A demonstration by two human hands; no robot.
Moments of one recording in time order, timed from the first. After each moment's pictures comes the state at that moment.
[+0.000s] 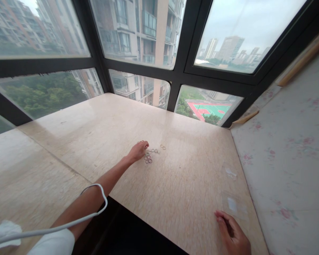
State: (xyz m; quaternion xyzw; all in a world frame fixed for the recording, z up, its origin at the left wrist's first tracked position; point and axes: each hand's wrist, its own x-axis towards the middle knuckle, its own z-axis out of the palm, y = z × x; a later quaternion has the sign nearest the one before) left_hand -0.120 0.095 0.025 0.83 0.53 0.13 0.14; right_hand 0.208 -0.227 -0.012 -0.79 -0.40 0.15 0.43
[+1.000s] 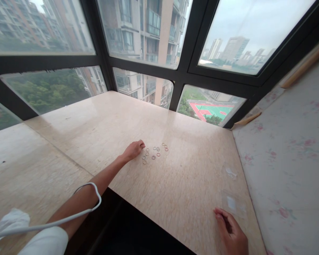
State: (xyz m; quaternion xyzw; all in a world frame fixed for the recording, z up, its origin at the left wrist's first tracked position) left_hand -0.149 0.083 0.030 0.79 0.55 0.17 0.20; right_hand 0.205 -0.225 -0.008 -0.80 -0.40 0.16 0.42
